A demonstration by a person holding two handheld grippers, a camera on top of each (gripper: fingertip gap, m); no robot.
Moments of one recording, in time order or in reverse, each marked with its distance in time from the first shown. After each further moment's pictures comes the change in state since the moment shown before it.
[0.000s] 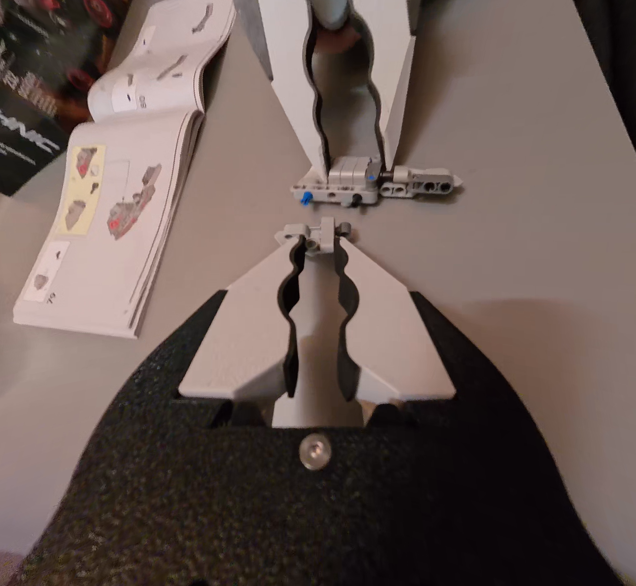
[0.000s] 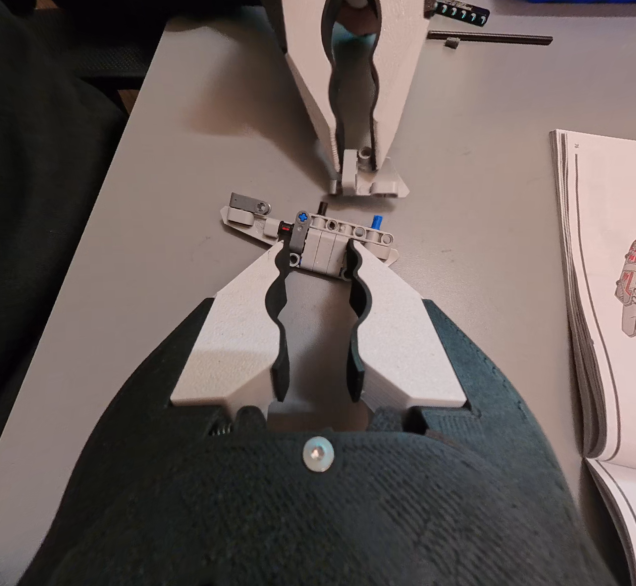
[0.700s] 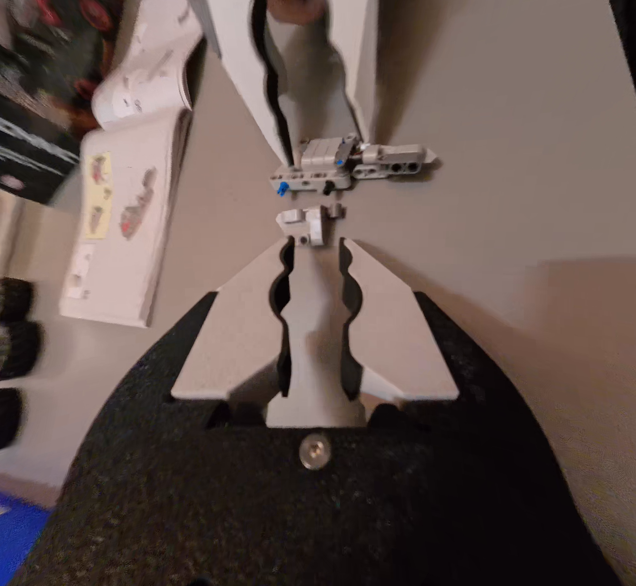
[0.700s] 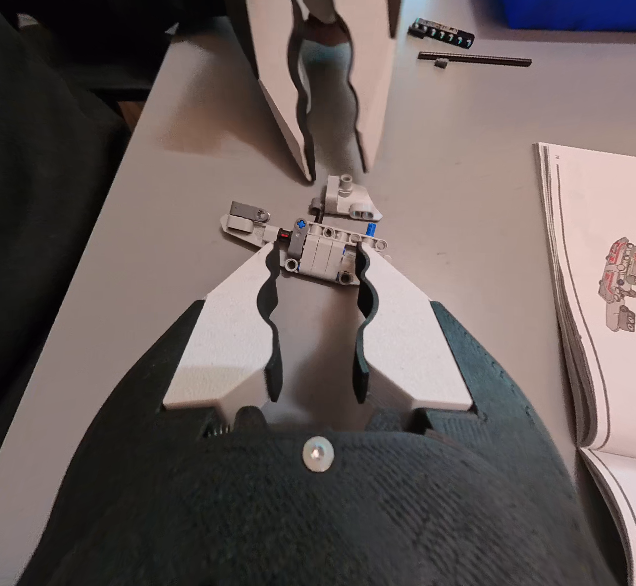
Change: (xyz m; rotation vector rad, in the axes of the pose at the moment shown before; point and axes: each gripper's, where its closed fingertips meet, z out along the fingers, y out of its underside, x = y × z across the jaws) left arm 0.020 0.002 -0.004 -0.087 -0.100 0.137; right arm -0.002 -0.005 -0.005 0.040 0.029 -0.012
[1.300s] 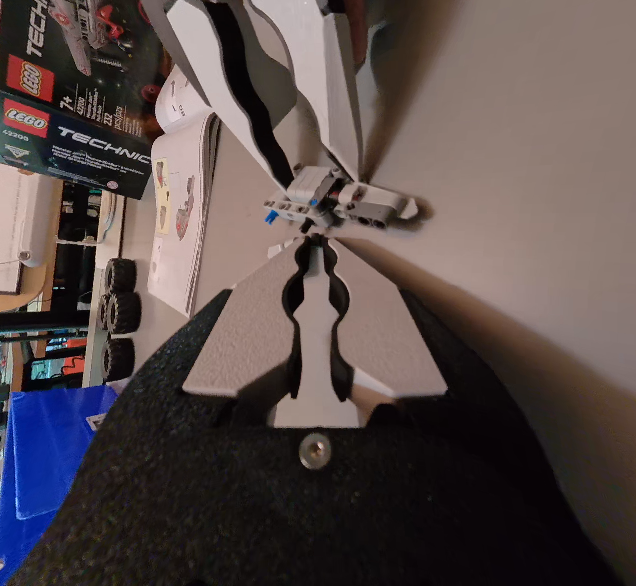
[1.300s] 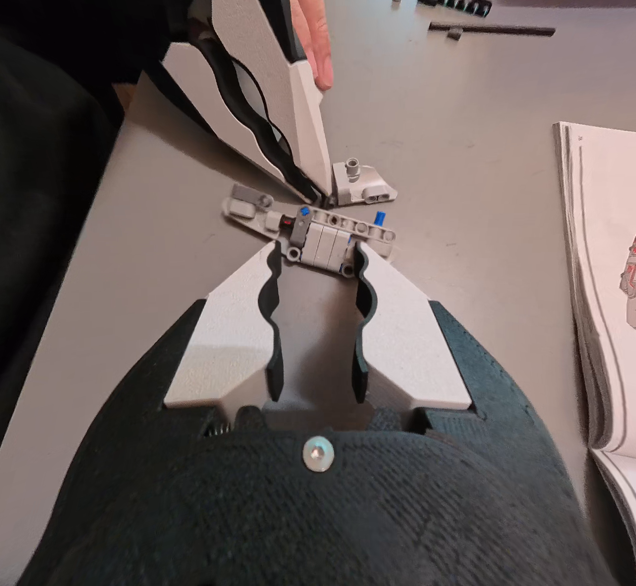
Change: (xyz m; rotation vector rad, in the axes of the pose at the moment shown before) left arm 0.005 -0.011 0.021 -0.190 -0.284 0.136; right arm -0.001 0.009 0.005 -0.058 -0.015 0.013
